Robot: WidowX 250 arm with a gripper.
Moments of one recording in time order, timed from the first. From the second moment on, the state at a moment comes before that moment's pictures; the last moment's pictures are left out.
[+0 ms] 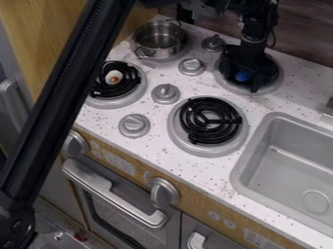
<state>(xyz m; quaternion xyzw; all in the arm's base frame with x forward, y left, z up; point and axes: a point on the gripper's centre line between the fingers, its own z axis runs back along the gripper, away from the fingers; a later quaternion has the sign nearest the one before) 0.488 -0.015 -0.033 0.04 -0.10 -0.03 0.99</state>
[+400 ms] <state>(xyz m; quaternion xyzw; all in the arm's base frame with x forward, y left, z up) 0.454 0.000 0.007 0.06 -0.11 -0.02 0.99</state>
